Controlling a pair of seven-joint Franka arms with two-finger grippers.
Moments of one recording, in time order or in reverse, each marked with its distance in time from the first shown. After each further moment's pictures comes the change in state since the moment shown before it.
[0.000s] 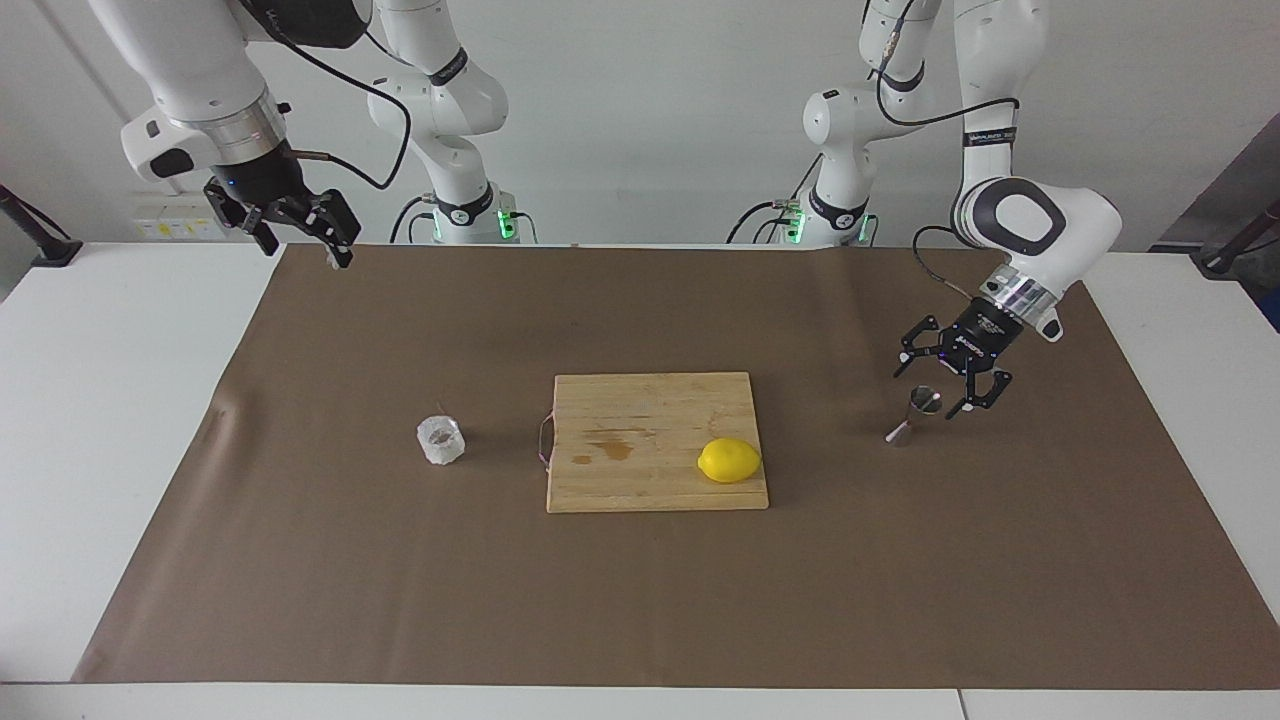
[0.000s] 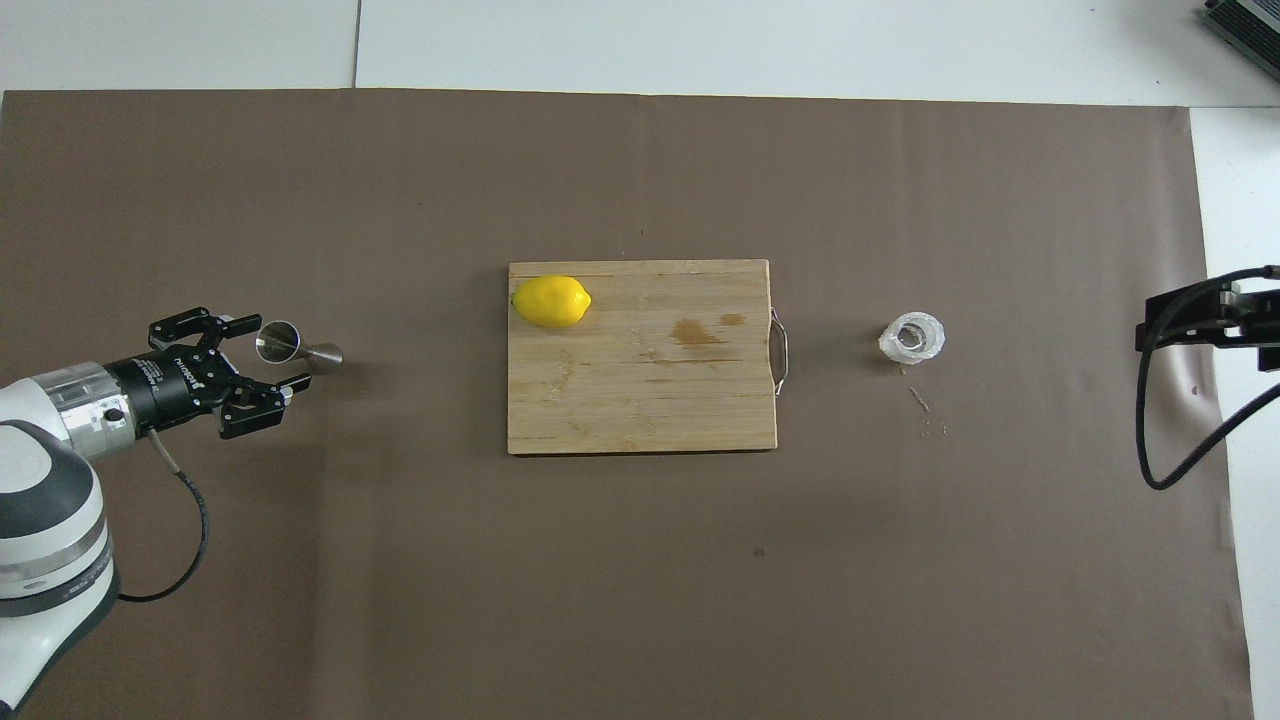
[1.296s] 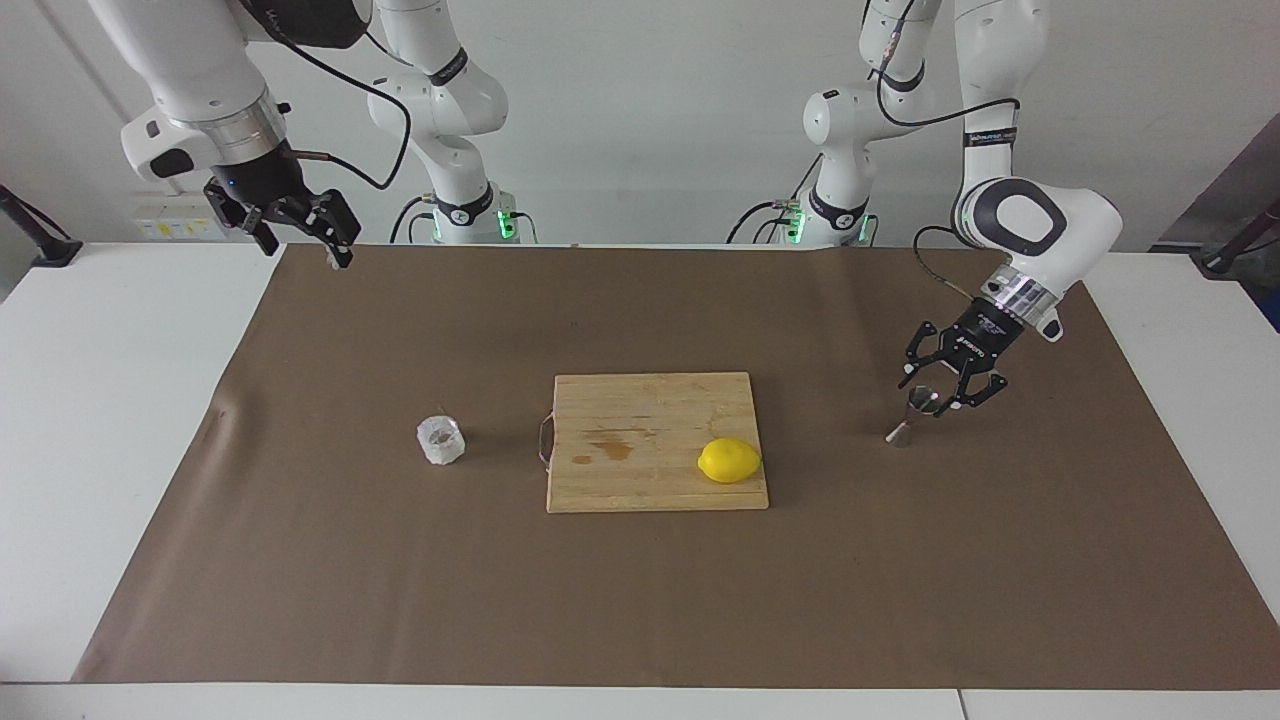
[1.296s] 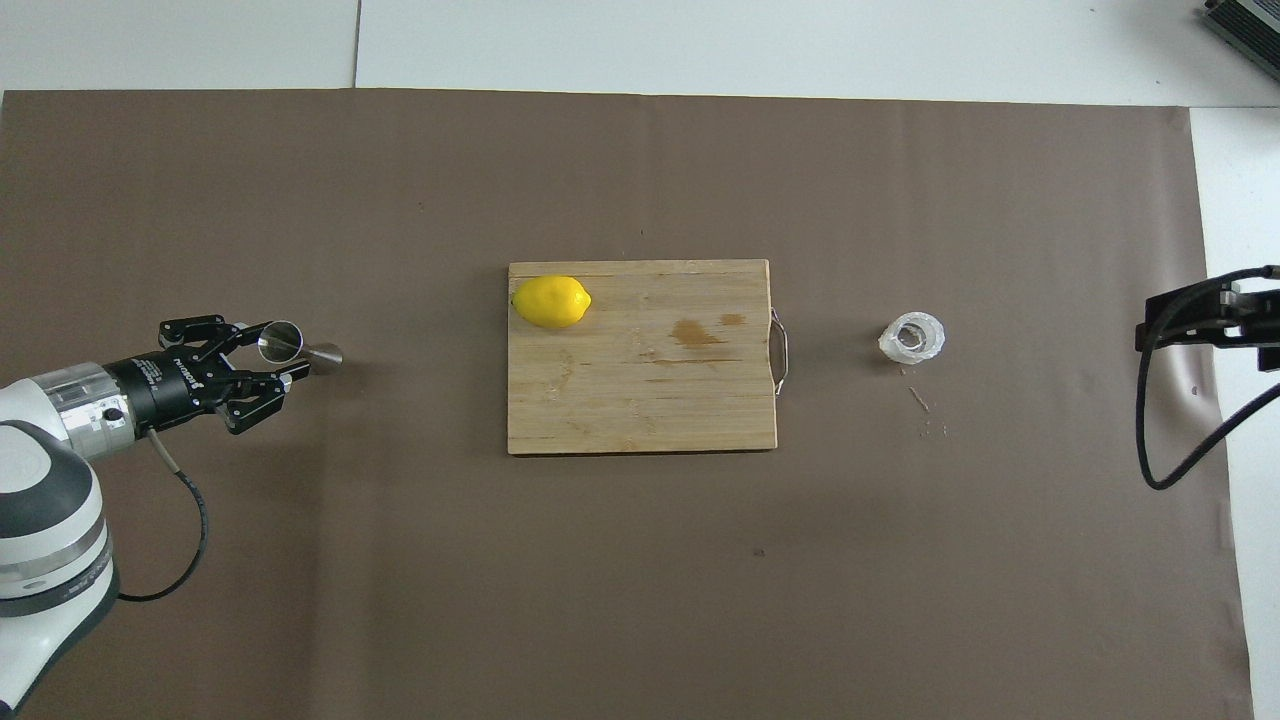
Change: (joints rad) left arm 0.001 0.000 0.001 0.000 -0.001 -0.001 -0.014; right arm 0.000 0.000 0.000 0.000 0.000 0.000 0.000
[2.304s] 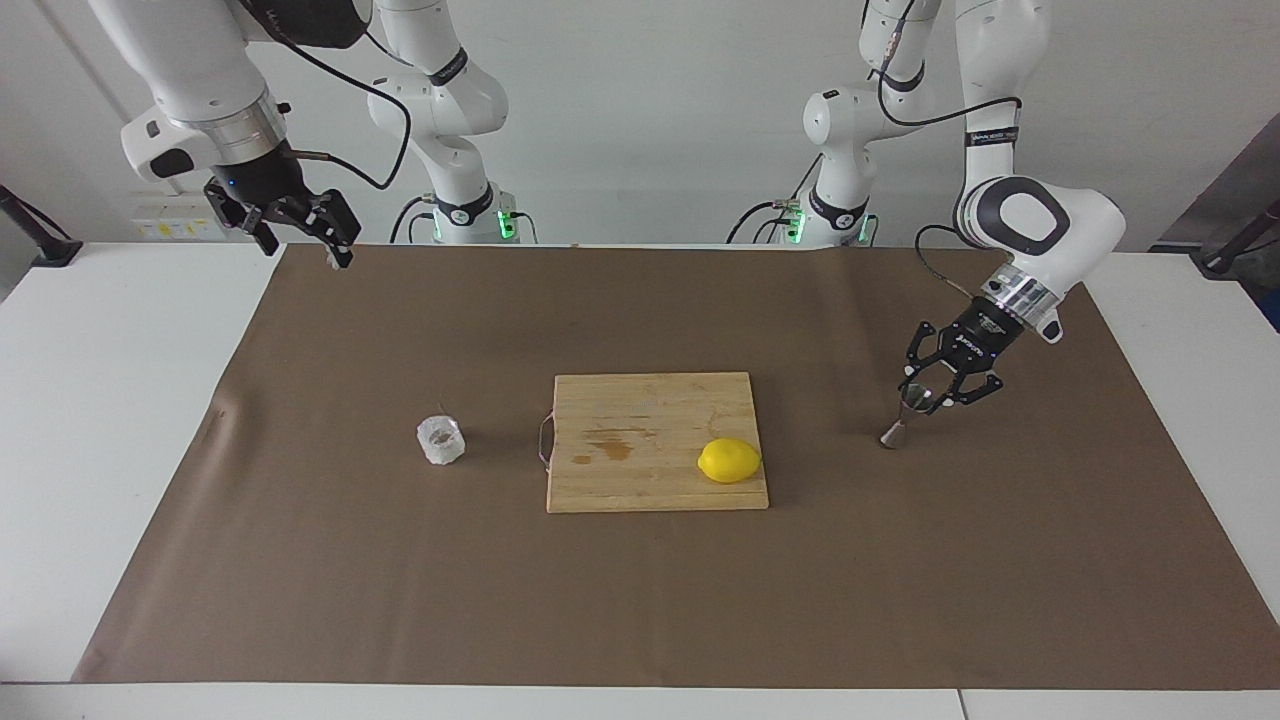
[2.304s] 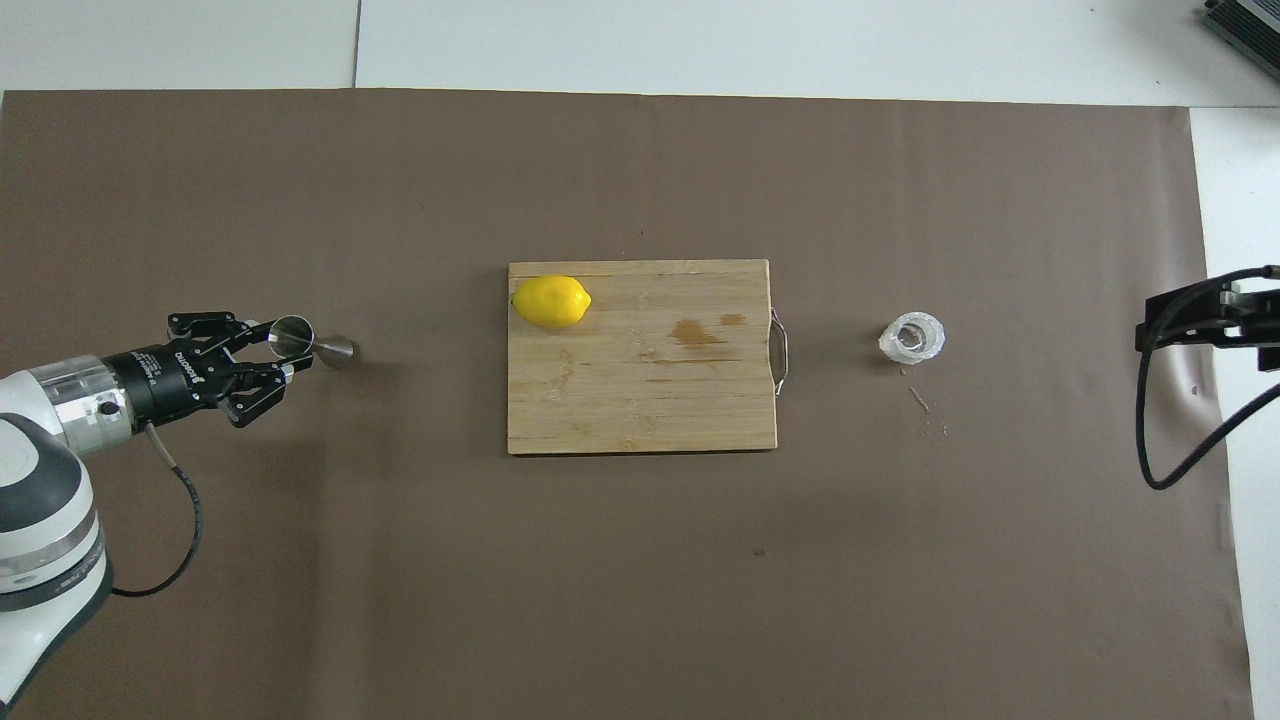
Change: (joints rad) left arm 0.002 0.000 0.001 0.040 -0.011 -0.083 -0.013; right arm 0.000 0.000 0.000 0.000 0.000 0.000 0.000
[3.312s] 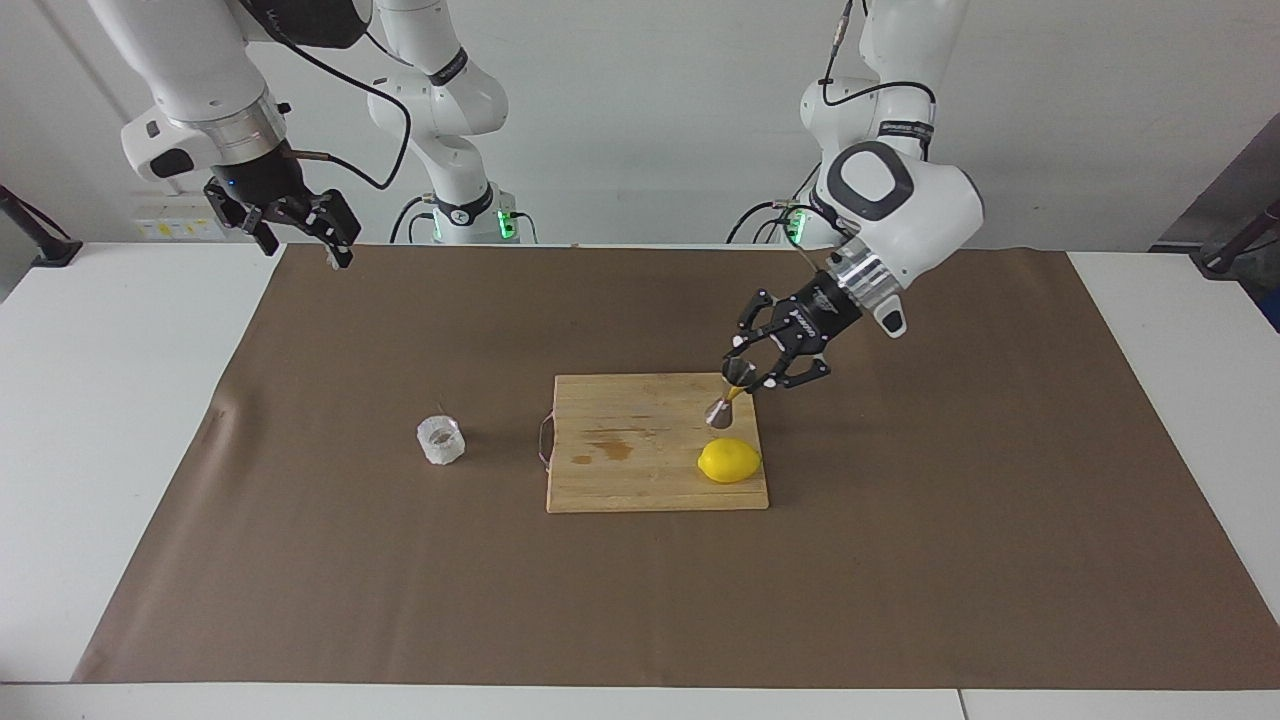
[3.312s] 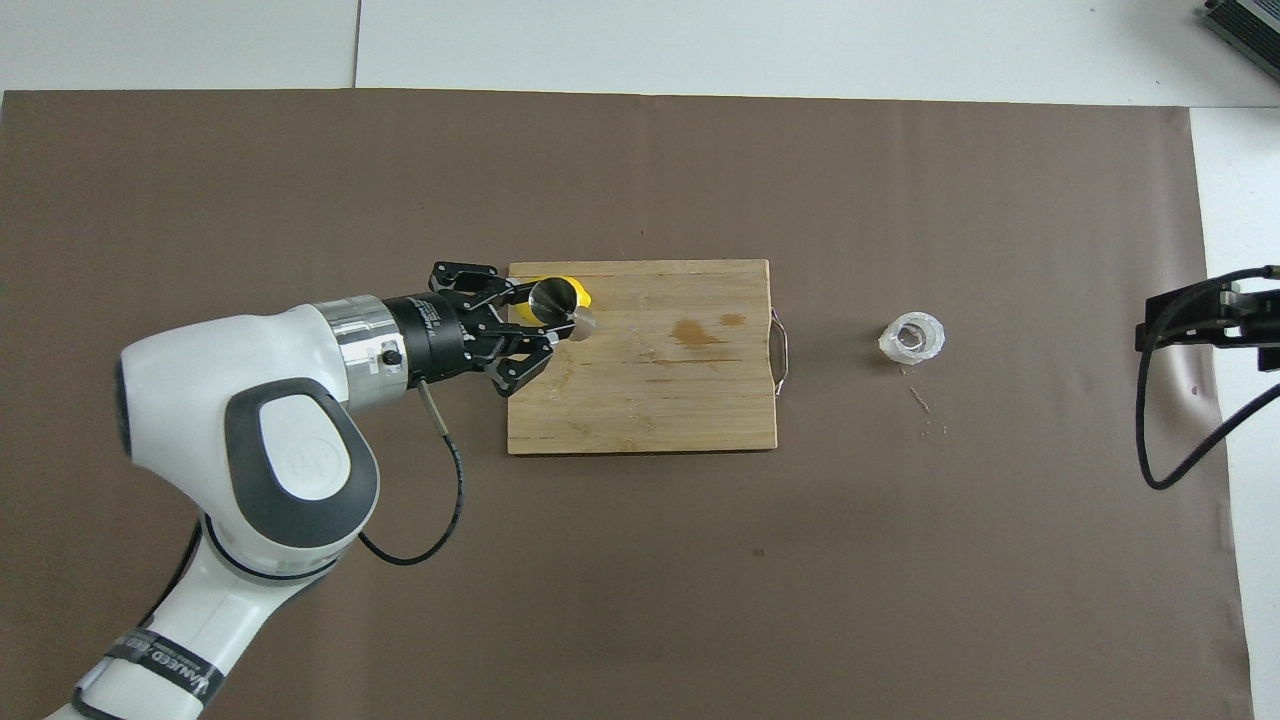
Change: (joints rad) left arm -0.544 0.063 -0.048 0.204 -0.042 0.271 -0.389; right arm 0.000 0.000 0.000 0.000 0.000 0.000 0.000
